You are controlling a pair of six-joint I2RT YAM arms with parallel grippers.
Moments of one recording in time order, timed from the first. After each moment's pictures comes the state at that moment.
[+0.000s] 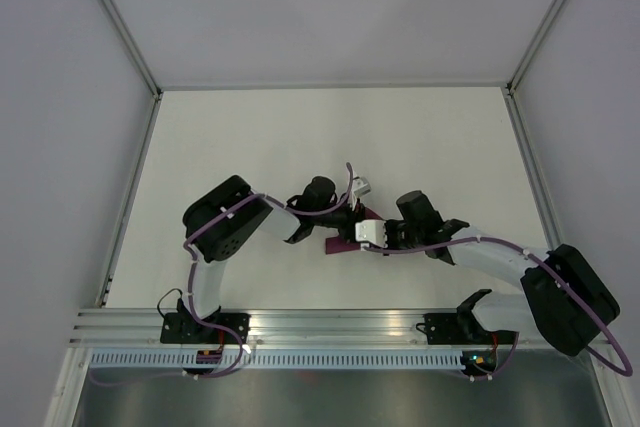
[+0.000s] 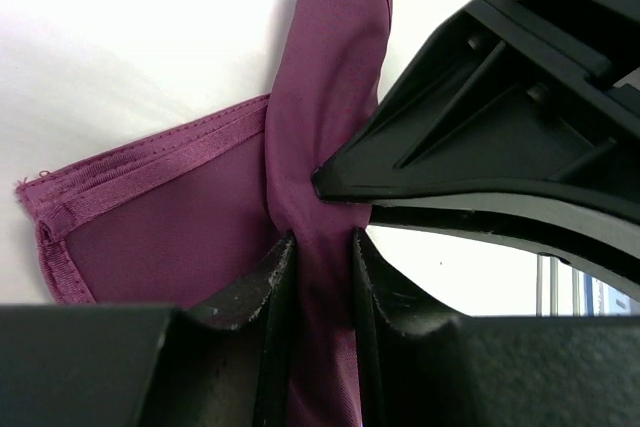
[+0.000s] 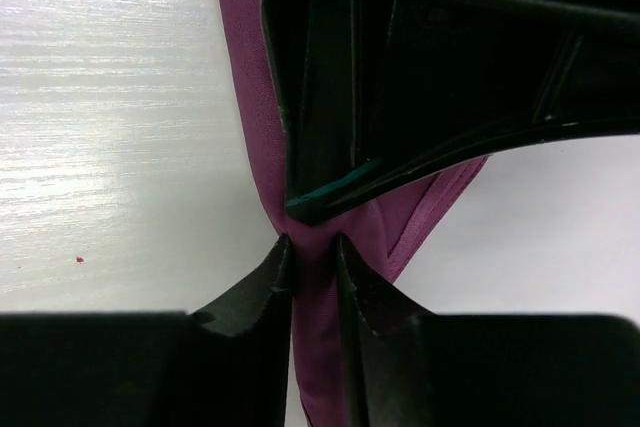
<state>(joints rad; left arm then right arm) -0.80 2.03 0.85 0.72 0.69 -0.31 0.60 1.26 0.47 -0.12 -0.34 -0.99</state>
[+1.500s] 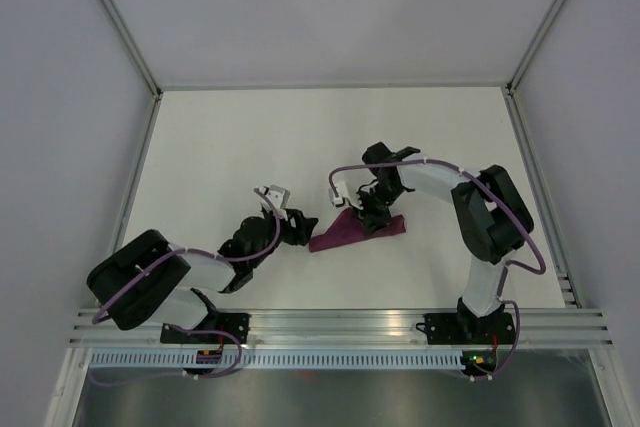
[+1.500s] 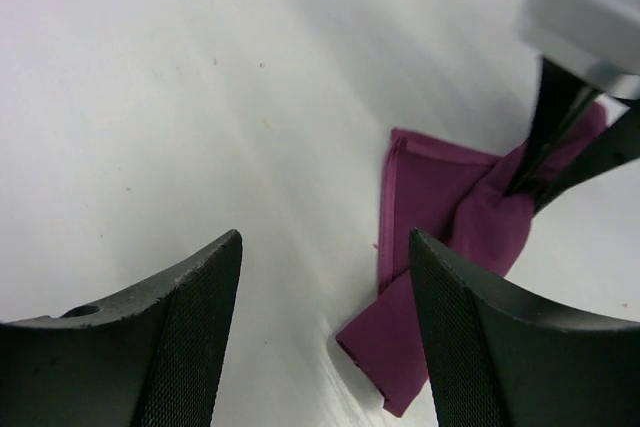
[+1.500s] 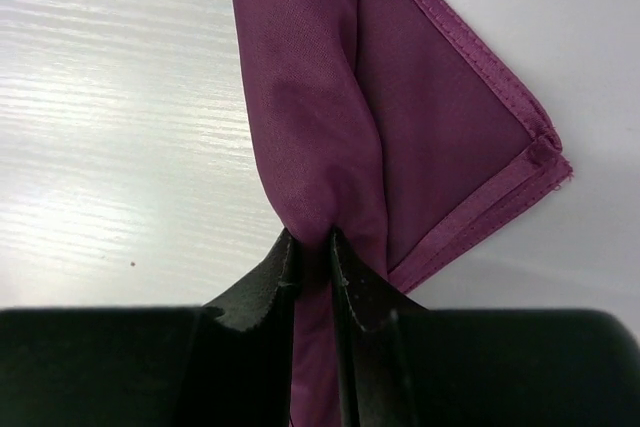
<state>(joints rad) -0.76 1.42 0.21 0.96 -0.14 -0.32 0.54 1.84 1.16 -0.80 -0.59 -1.06</state>
